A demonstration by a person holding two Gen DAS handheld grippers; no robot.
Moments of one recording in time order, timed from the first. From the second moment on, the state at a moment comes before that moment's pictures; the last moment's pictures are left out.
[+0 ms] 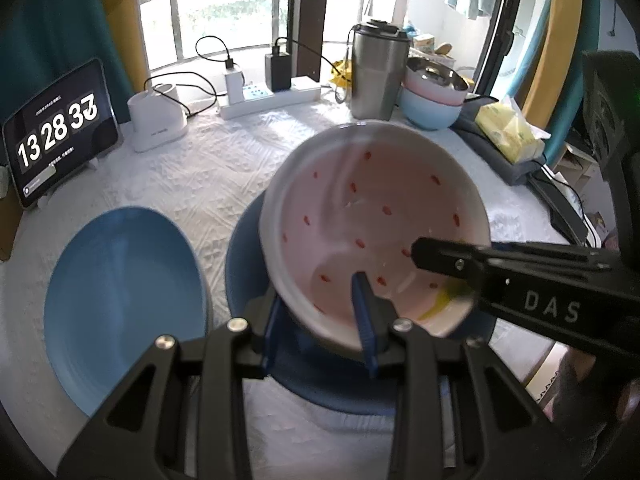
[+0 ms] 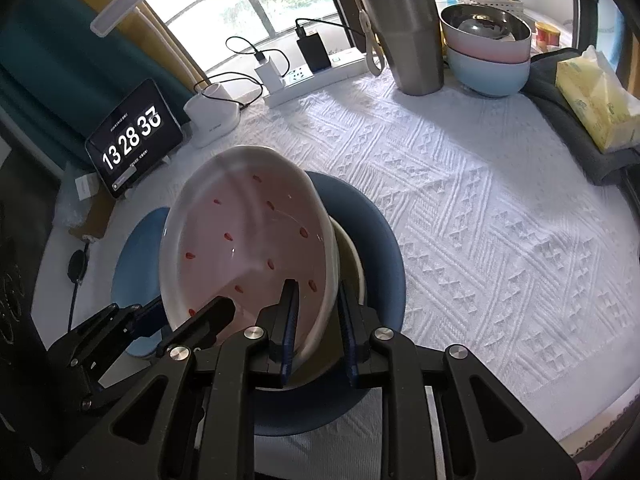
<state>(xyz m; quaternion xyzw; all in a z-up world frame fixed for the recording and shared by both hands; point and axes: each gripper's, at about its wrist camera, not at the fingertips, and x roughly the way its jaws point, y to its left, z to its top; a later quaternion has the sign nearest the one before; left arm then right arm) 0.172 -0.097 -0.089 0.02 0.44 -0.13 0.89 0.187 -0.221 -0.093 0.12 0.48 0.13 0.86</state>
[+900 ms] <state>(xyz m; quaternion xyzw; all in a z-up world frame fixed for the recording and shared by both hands) 0.158 -0.084 -0.087 0.03 0.42 -0.14 0.90 0.181 -0.223 -0.090 0.14 0.48 0.12 0.85</state>
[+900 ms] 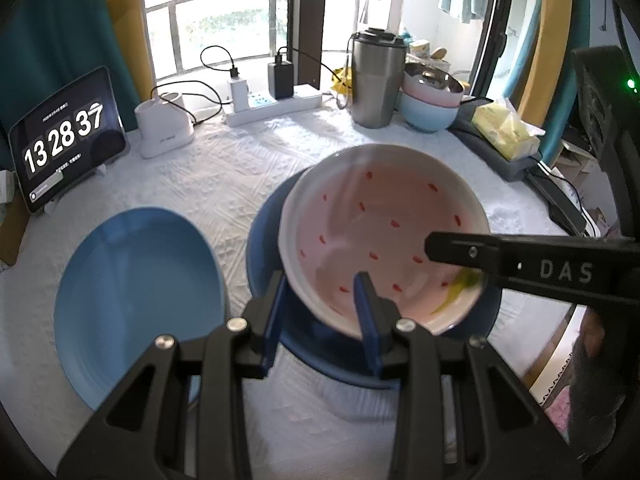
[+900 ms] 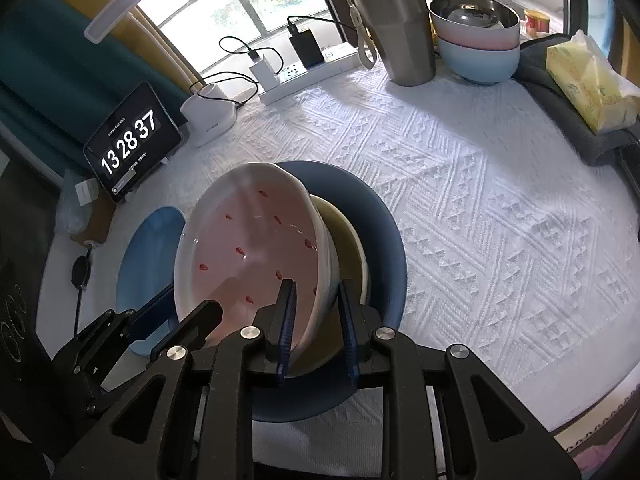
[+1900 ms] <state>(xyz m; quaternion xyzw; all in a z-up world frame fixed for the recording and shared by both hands) 0.151 -0.079 -0.084 0.03 0.41 -0.14 0.90 0.161 -0.200 -0.080 -0.01 0.46 0.09 0.89</state>
